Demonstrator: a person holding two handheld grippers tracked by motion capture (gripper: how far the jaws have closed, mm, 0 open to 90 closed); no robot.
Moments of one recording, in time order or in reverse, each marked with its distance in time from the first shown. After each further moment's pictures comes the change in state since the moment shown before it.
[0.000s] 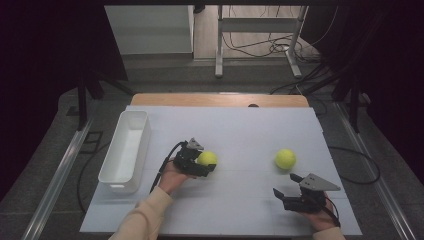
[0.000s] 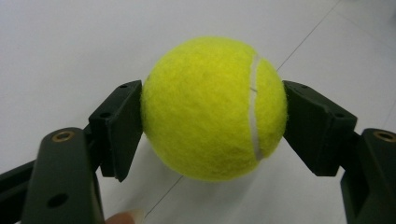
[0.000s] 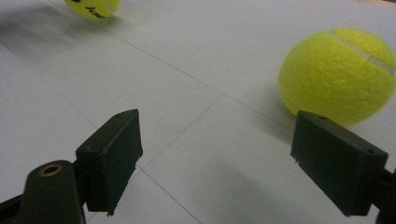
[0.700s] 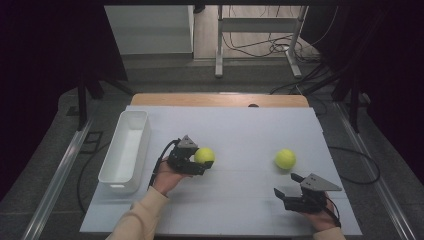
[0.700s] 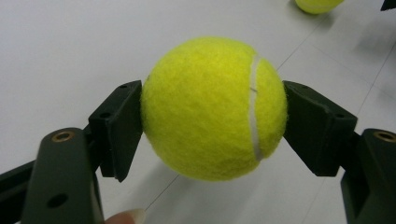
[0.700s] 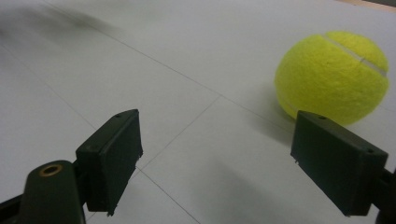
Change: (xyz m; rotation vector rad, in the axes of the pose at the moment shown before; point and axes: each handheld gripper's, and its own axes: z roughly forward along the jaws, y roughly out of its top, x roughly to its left) left arm -0.003 0.001 -0.030 -0.094 -0.003 -0.012; right arm 0.000 0.000 -0.002 -0.007 -0.010 -0.003
